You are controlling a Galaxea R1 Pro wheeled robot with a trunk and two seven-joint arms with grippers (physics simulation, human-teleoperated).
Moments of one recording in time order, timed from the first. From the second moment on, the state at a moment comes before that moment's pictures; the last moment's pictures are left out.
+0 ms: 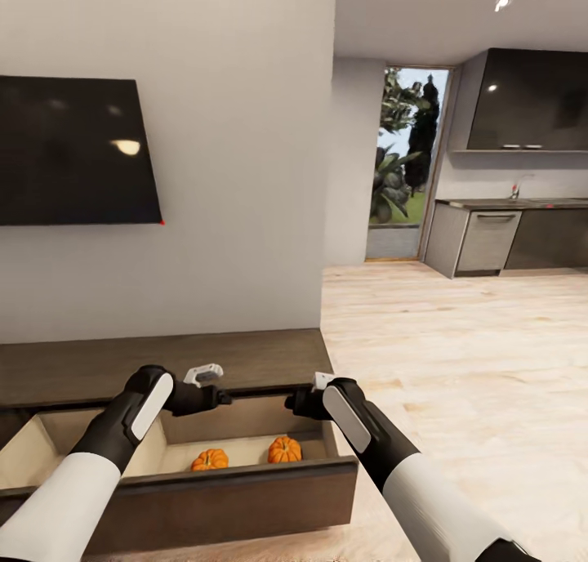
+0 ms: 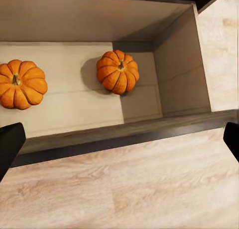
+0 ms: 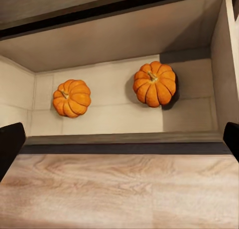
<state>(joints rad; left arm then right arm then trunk) -0.71 0.14 -0.14 -0.91 0.47 1.04 -0.06 -0.73 0.15 0.45 -0.82 -0.81 0.73 -0.41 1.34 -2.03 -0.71</state>
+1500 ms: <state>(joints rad) -0.58 0.15 -0.14 -1.00 0.45 0.52 0.06 -0.69 0.14 0.45 -0.87 -0.75 0.56 -0.42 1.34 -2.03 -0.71</state>
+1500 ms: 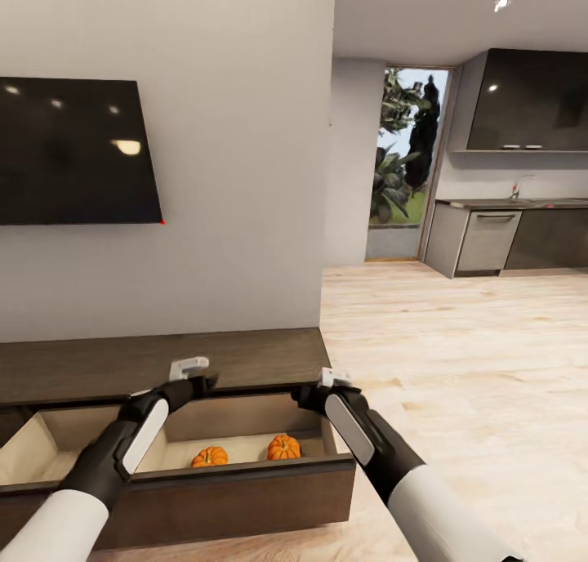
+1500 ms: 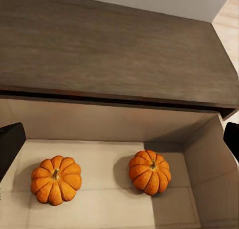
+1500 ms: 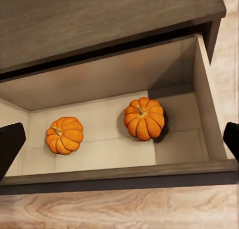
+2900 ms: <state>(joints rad) -0.13 0.18 -0.12 -1.18 0.45 0.13 0.06 -0.22 -0.02 0.44 -1.40 -0.58 0.53 -0.42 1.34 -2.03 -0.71</state>
